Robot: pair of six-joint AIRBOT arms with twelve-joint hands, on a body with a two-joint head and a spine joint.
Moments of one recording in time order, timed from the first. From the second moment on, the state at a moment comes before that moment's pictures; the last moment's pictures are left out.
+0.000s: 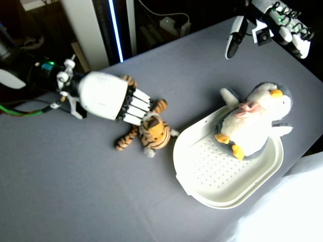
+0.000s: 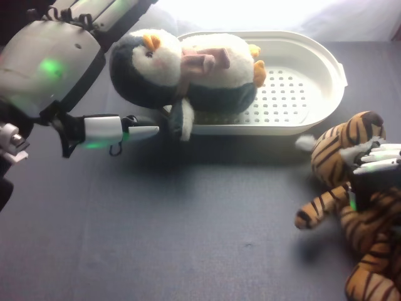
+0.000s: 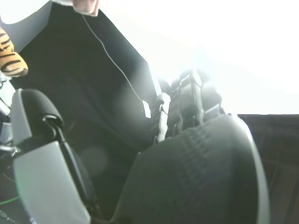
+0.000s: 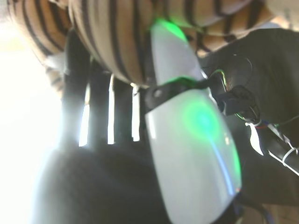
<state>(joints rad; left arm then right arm) 0.85 -0.80 0.97 -0.24 -1.18 1.03 -1.28 -0.89 1.03 -0.02 1.08 -0.60</state>
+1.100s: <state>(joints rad) 0.91 -0.79 0.95 -0.23 -1.27 1.01 -0.80 -1.07 1.34 0.08 0.92 -0.64</state>
